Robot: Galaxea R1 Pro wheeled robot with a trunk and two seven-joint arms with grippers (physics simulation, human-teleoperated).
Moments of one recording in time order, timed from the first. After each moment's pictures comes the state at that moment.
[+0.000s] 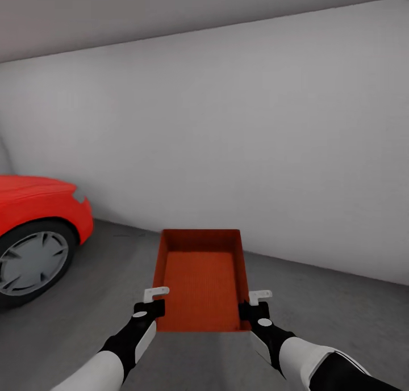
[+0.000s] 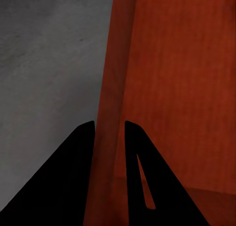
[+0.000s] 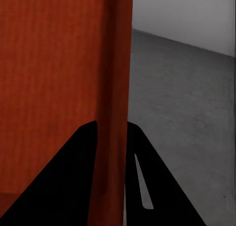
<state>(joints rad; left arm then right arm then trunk) -0.62 -0.12 -0.05 -0.40 0.10 0.08 0.25 -0.77 0.13 0.59 0.00 -0.48 -0.24 -0.19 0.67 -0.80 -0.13</state>
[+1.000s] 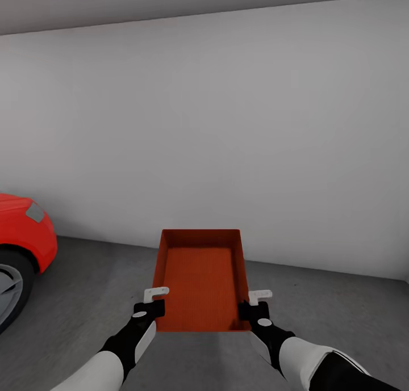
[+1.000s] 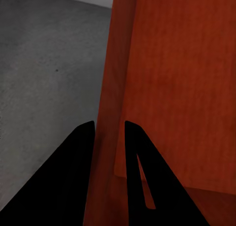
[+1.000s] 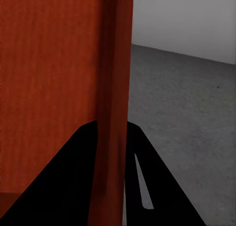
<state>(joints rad) -0.62 -0.12 -0.05 -0.40 0.11 0.08 0.25 -0.77 0.13 0.65 0.00 -0.54 -0.24 -0.19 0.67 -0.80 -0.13</state>
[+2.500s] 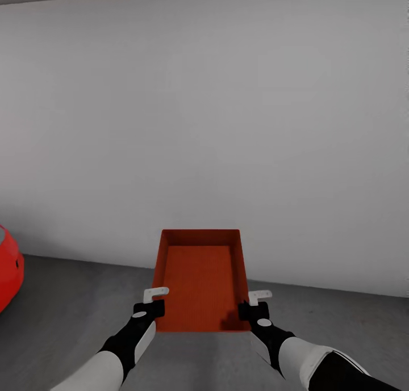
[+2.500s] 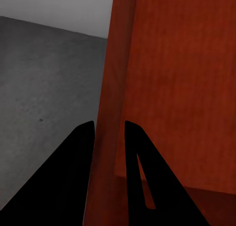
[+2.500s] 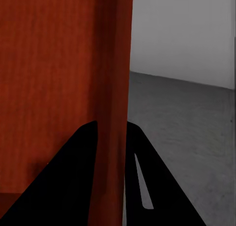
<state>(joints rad) -0.62 -0.11 -0.05 -0.40 0.11 0.07 0.24 -0.77 0.14 0.63 0.01 -0.52 -0.24 -0.19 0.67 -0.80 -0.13</state>
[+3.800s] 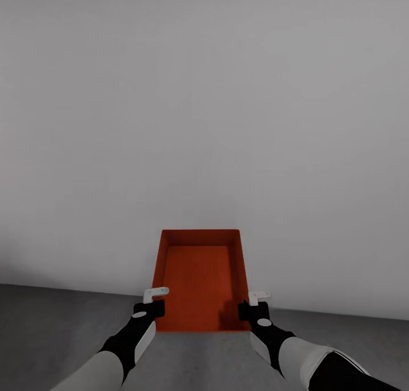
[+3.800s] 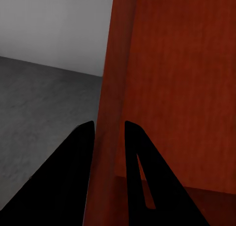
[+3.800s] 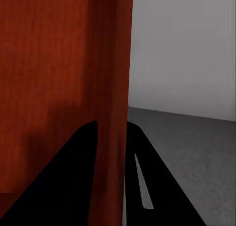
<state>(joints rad) -0.62 -0.11 -0.05 -0.40 0.11 0.08 0.24 -0.77 0.14 0.63 0.00 -0.51 -0.24 -0.19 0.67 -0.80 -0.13</state>
